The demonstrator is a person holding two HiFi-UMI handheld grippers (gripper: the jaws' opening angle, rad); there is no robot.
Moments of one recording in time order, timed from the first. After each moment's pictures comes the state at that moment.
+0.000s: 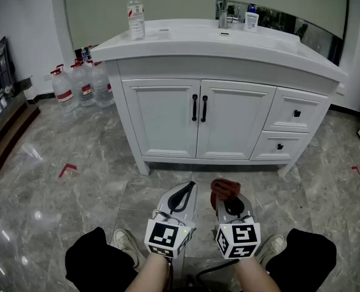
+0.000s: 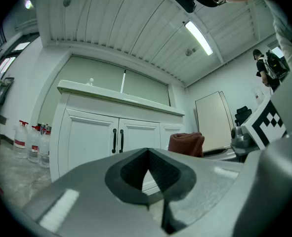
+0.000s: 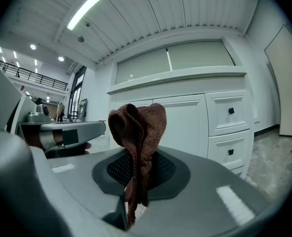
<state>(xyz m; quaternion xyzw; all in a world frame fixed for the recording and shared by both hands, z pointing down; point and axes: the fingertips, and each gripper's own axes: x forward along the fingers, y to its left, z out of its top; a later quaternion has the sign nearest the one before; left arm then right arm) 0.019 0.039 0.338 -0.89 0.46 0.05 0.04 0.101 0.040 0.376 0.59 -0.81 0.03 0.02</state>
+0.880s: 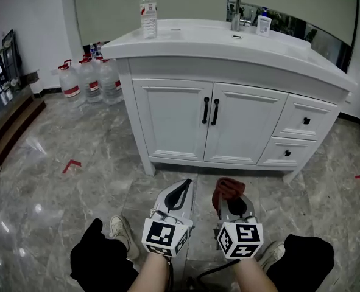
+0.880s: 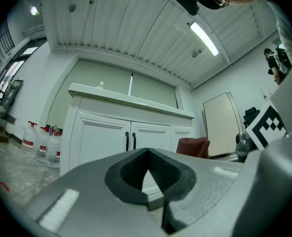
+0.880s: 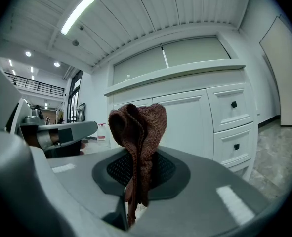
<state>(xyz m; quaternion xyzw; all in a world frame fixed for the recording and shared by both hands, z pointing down) -0.014 0.019 0.329 -0.87 0.49 0.07 0.04 0.089 0.017 0.376 0.59 -0.80 0.06 0.00</state>
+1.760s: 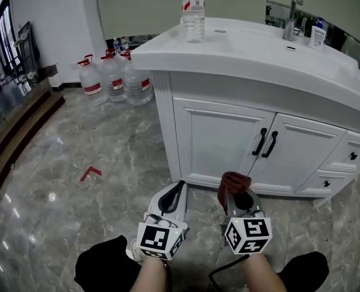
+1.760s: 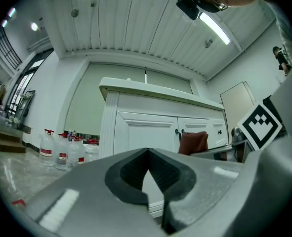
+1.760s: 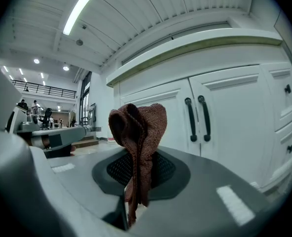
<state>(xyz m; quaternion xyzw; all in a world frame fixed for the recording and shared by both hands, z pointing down) -0.174 -0.123 0.330 -0.82 0.57 0.04 0.05 -0.047 -0.157 0.369 0.52 -0.85 0.07 0.00</state>
